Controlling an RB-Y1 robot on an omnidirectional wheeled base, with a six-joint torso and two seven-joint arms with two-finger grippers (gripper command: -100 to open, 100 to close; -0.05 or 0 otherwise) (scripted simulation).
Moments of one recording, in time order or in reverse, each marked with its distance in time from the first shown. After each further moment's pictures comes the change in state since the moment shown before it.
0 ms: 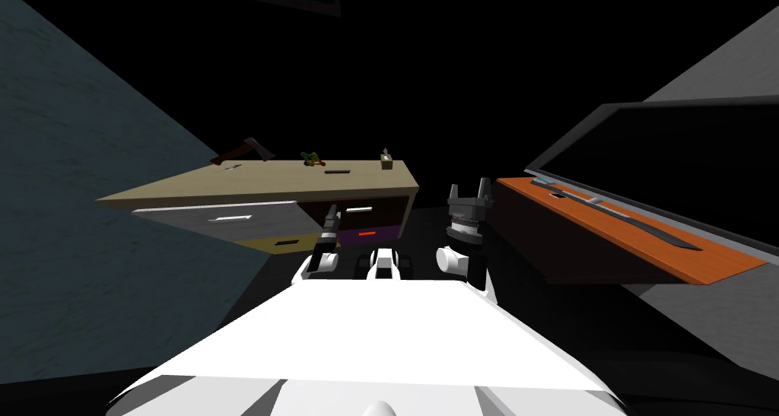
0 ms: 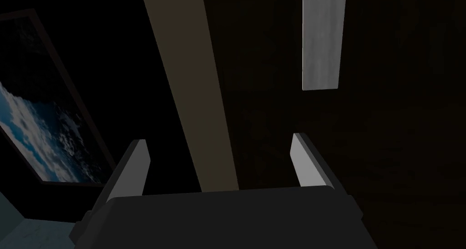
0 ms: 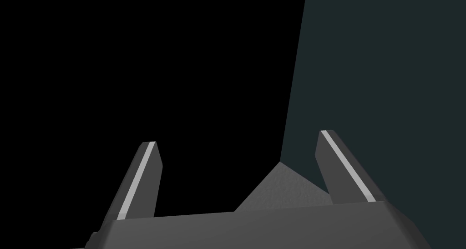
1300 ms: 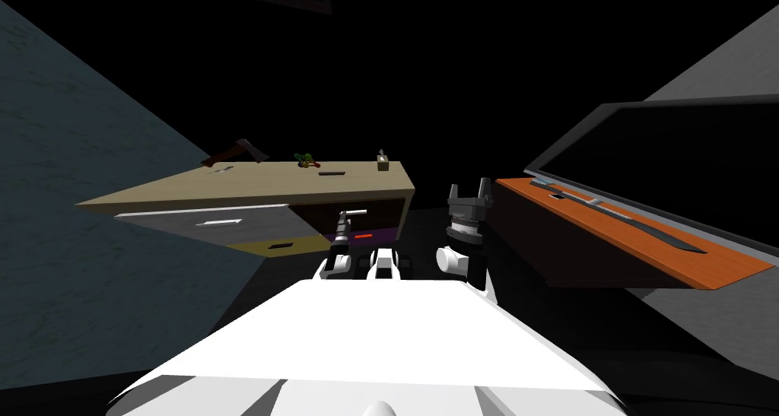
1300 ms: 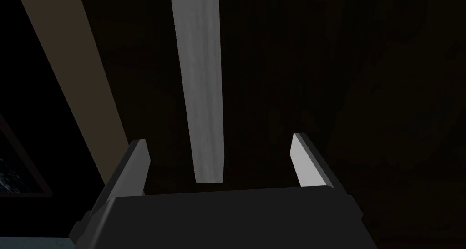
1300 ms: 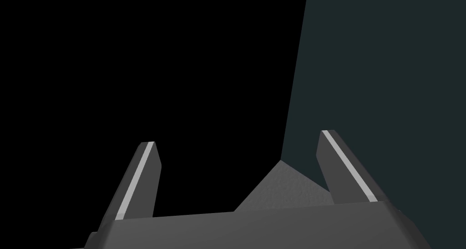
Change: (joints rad) left arm -0.042 -0.158 0.000 0.178 -0.007 0.025 0.006; right arm 0.000 0.000 0.000 0.000 0.000 0.000 0.000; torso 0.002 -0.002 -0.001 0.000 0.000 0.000
